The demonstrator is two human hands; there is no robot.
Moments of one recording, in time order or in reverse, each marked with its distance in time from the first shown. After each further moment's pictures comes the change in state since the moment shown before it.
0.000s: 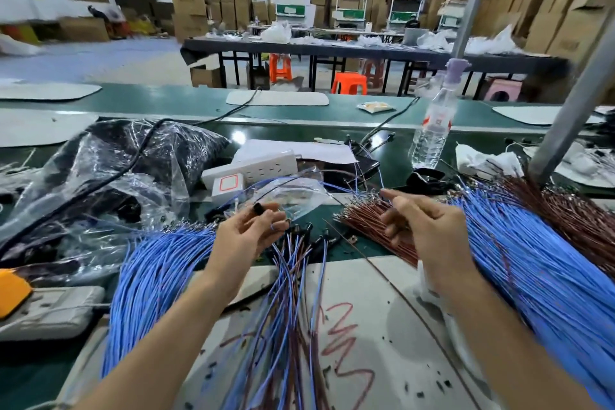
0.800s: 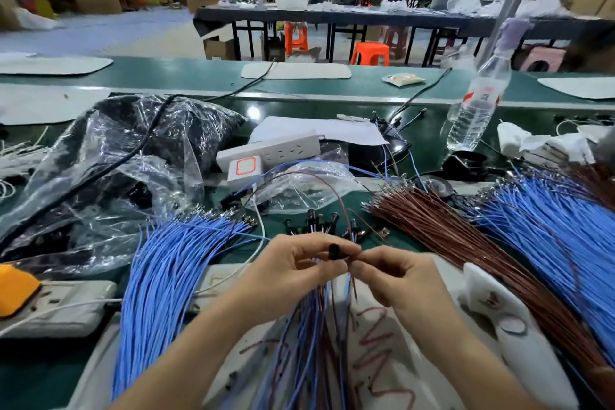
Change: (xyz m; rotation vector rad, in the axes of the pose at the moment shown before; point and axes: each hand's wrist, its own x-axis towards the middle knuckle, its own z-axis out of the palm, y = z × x) left_hand -0.026 0.008 0.010 0.469 -0.527 0.120; right_hand -0.036 0.040 0.048 -0.041 -0.279 0.210
